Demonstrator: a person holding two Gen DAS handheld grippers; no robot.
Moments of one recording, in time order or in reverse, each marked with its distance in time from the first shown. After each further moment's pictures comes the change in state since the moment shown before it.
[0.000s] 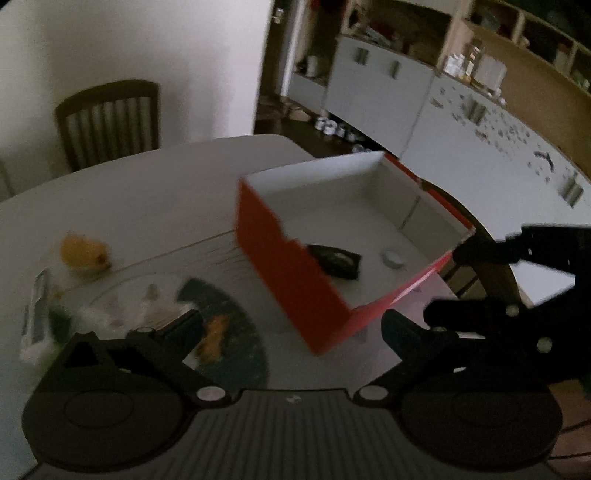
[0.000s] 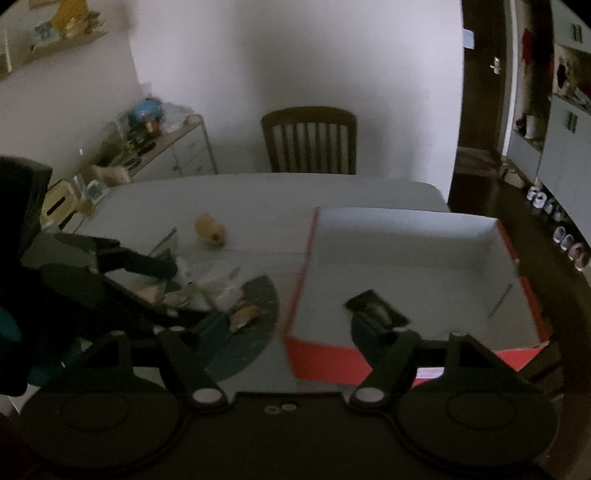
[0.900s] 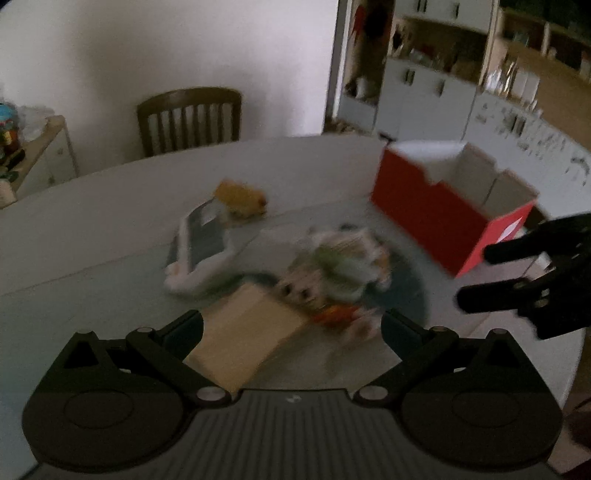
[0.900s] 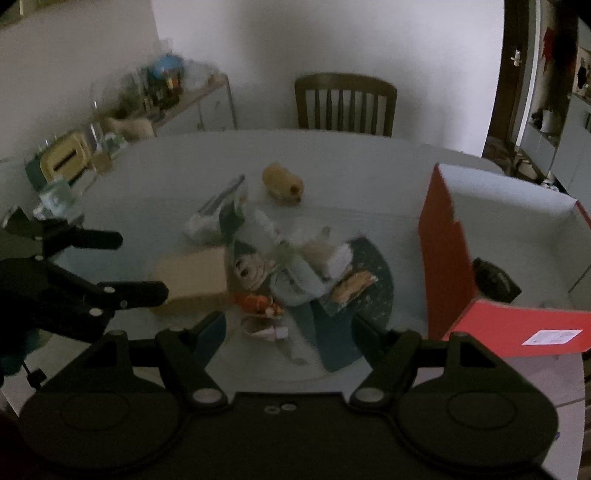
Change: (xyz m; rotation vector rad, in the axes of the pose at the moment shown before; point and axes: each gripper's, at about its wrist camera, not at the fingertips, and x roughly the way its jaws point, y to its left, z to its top) left arm -0.058 0.144 -0.111 0.014 -0.072 0.156; right arm 0.079 0.138 -0.032 -0.038 0.092 -0.031
